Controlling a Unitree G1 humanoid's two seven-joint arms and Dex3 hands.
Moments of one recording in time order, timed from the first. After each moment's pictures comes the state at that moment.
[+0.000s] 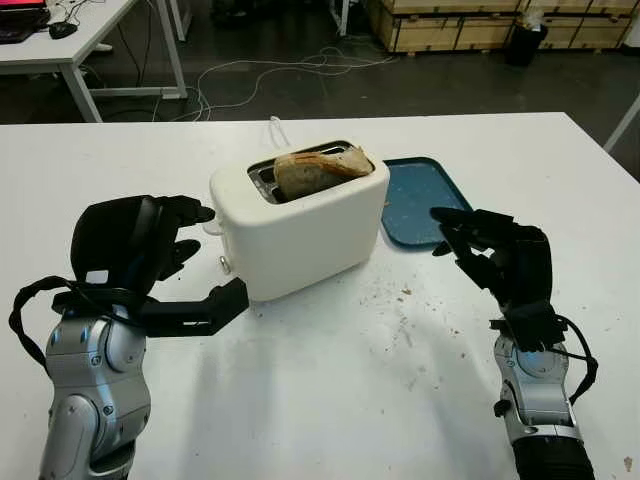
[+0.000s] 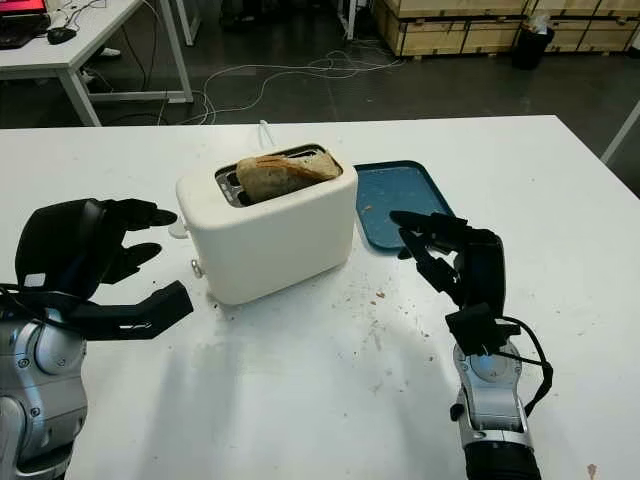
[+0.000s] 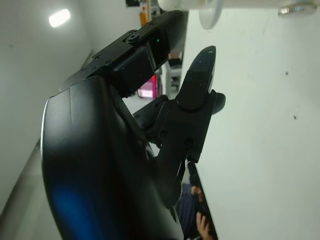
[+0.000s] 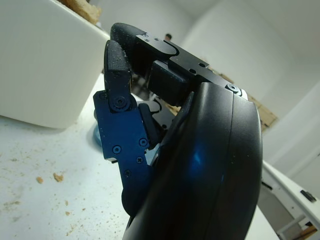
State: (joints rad) left arm -0.04 0.31 -0.04 -0.56 1.15 0.32 -0.31; right arm -0.10 -0.19 -0.12 0.20 -0.03 -0.50 0.03
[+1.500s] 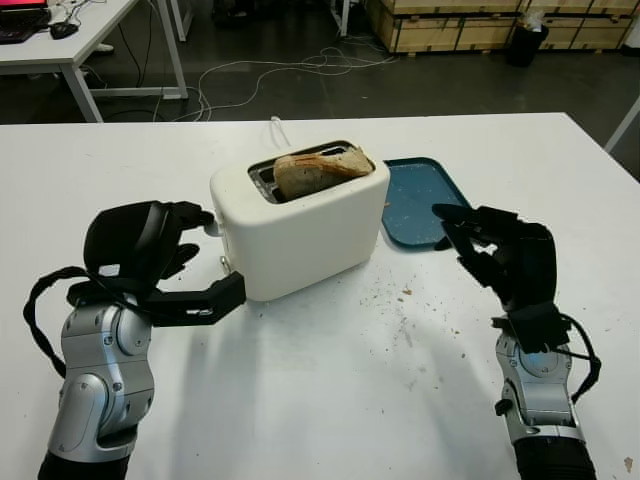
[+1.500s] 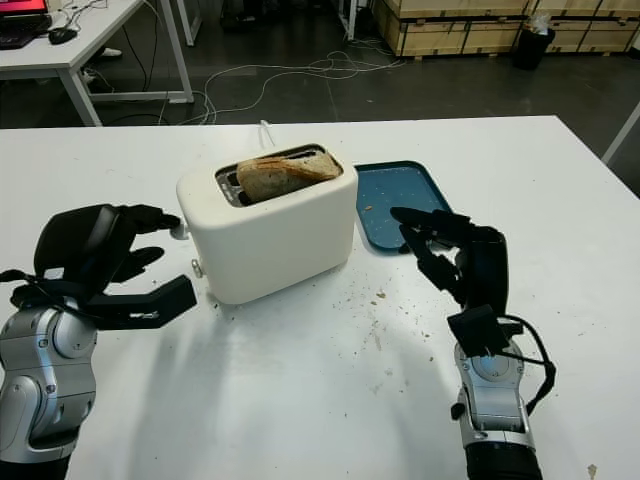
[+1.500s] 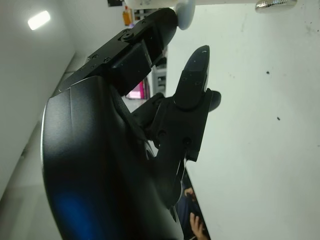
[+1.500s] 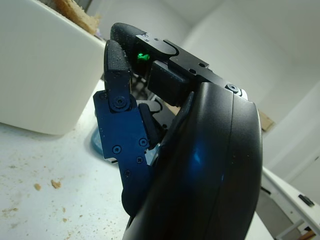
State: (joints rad) left arm -0.08 0.33 -0.05 -0.43 1.08 0.32 -0.29; right arm -0.10 -0.19 -0.12 0.17 -0.02 -0.50 0.04
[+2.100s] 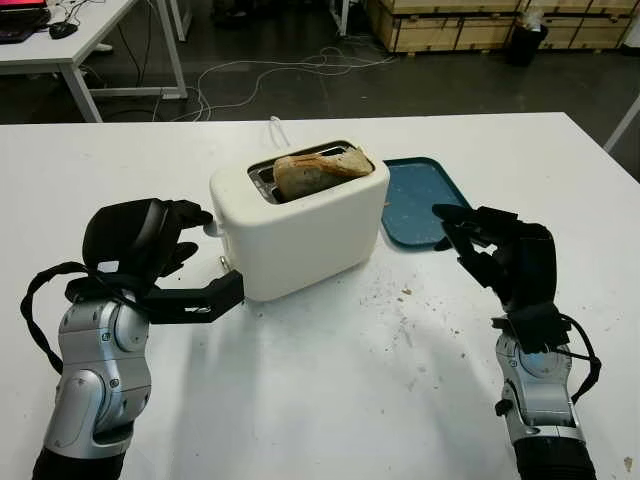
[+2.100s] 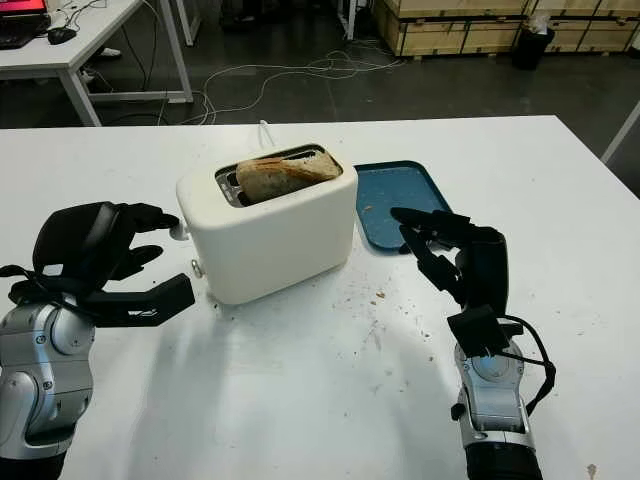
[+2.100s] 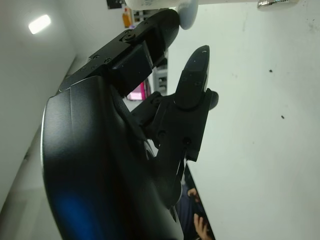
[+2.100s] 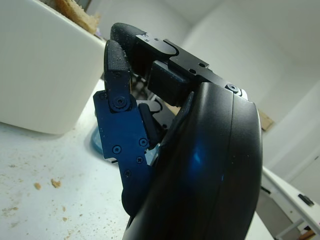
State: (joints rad) left arm -0.09 0.36 -0.06 -0.45 1.07 0.32 -0.32; right arm -0.10 -0.19 -0.12 0.17 -0.02 -0.50 0.04
